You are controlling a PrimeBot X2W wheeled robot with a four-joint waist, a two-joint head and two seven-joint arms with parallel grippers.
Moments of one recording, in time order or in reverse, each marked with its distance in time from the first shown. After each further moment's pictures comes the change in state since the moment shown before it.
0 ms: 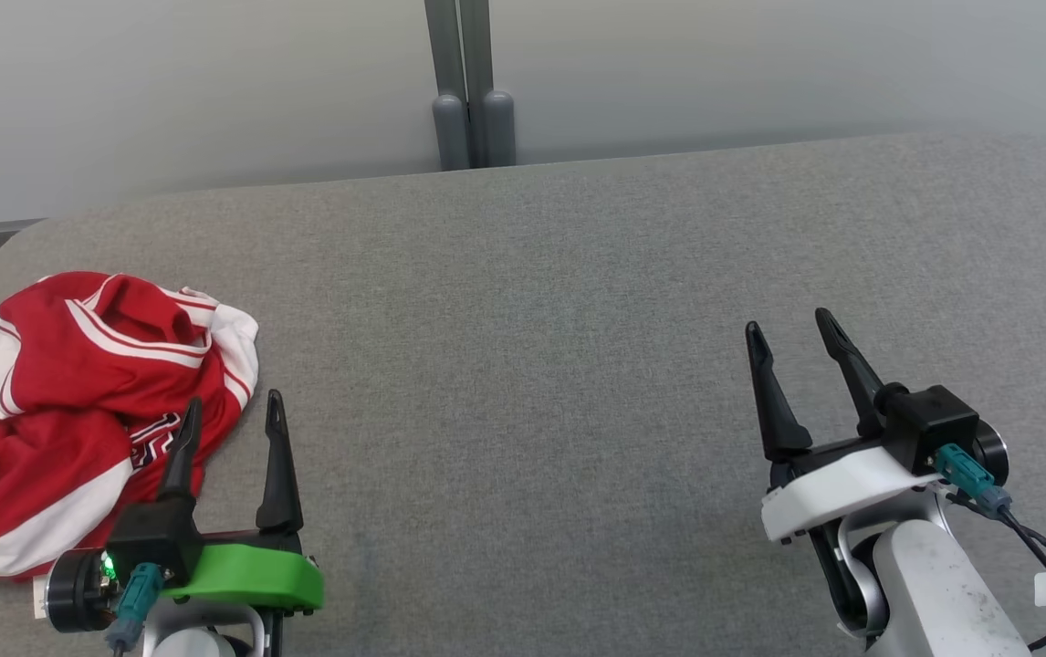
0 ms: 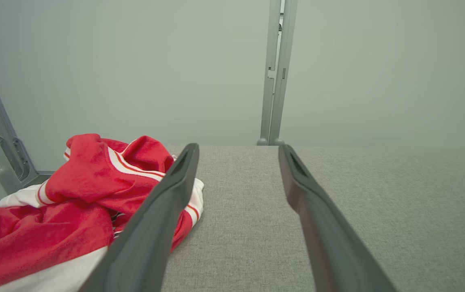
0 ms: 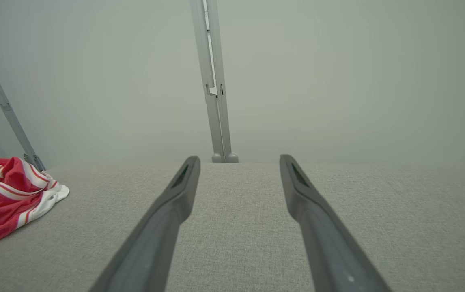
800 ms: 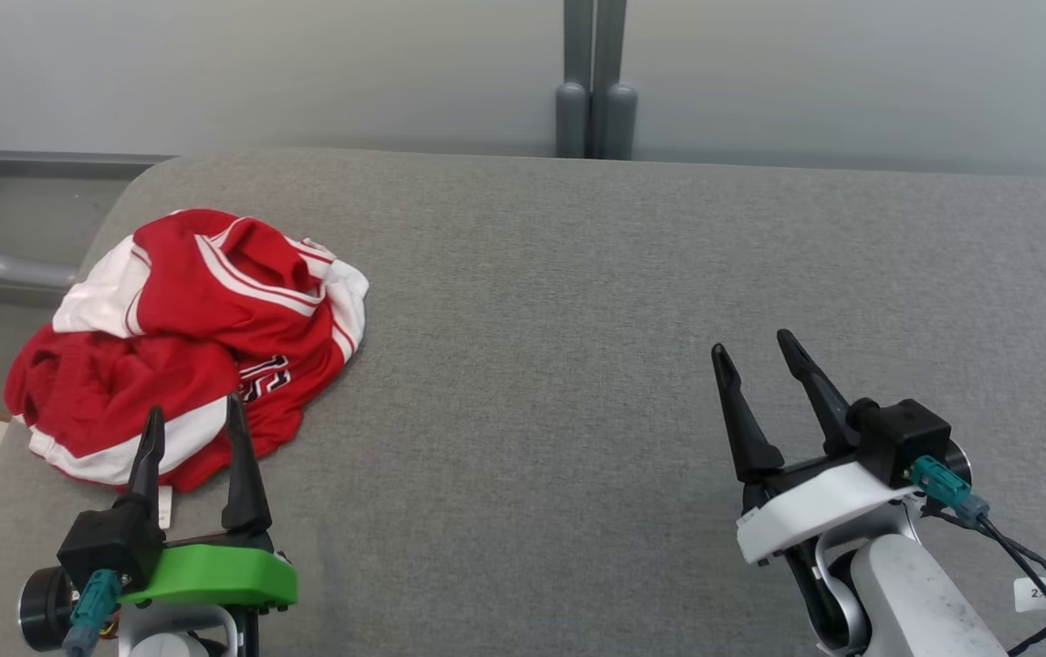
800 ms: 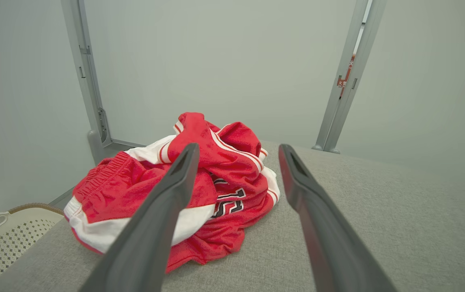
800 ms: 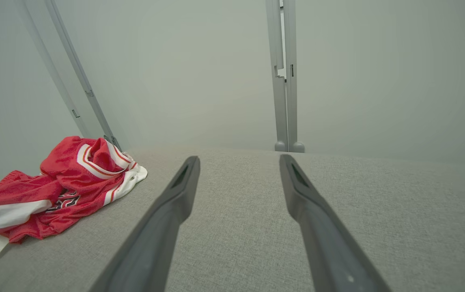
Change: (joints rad) left arm 0.003 0.000 0.047 0.001 -0.069 0.011 0.000; right arm 0.009 -0.016 0.087 0.013 0.094 0.000 0.000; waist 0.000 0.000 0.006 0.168
